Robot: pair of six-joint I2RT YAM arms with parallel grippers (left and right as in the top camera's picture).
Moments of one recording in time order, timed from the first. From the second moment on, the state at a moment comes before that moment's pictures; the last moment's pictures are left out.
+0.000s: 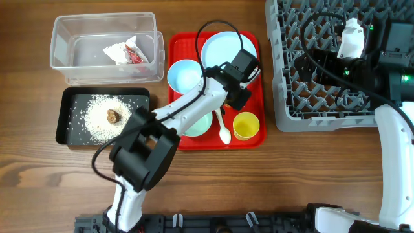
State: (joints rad) left arm -0.71 2.09 1.60 -0.67 -0.04 -0.02; right arm -0.09 1.40 1.50 -1.04 -0.36 0.08
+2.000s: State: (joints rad) left arm 0.13 1.69 1.35 -1.29 -0.09 -0.32; right arm -0.09 1.40 1.50 -1.04 -0.36 0.08
